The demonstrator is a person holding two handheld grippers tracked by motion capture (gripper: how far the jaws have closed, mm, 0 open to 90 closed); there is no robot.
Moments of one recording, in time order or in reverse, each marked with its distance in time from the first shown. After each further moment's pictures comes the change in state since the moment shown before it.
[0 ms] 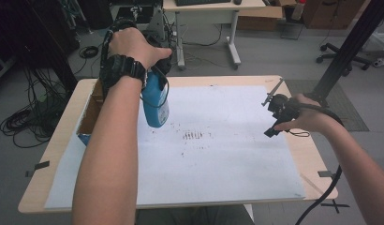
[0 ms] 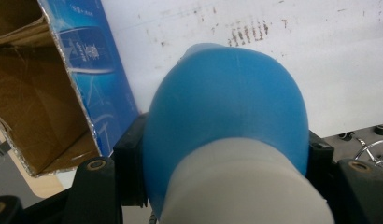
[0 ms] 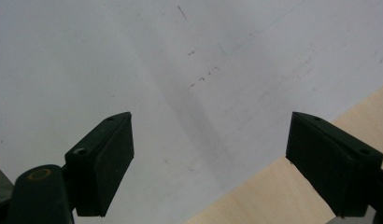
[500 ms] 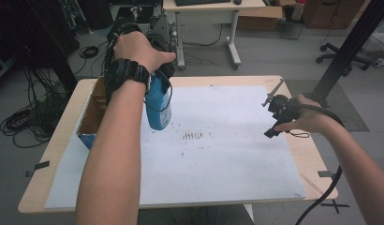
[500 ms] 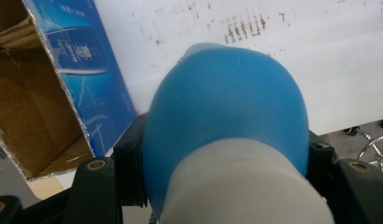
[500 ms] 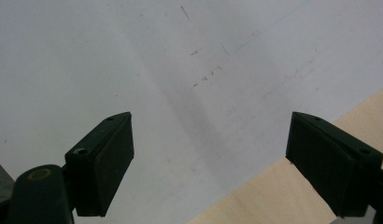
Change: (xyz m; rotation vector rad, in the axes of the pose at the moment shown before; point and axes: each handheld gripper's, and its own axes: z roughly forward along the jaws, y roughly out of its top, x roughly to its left) left arm -0.011 -0.002 0.005 0.011 0.009 0.036; right arm 0.001 -0.002 -0.001 -0.007 0.005 0.003
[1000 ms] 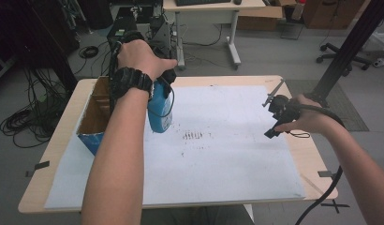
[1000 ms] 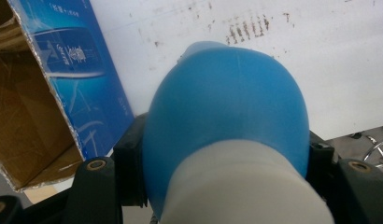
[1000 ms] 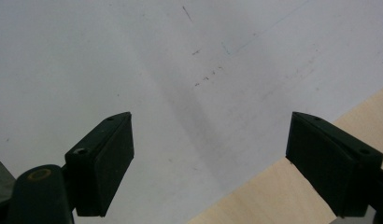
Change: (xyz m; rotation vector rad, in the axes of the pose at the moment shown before) left arm -0.002 0.000 0.016 -0.010 0.000 -0.001; right arm 0.002 -0.001 -0.001 -0.001 0.000 -0.004
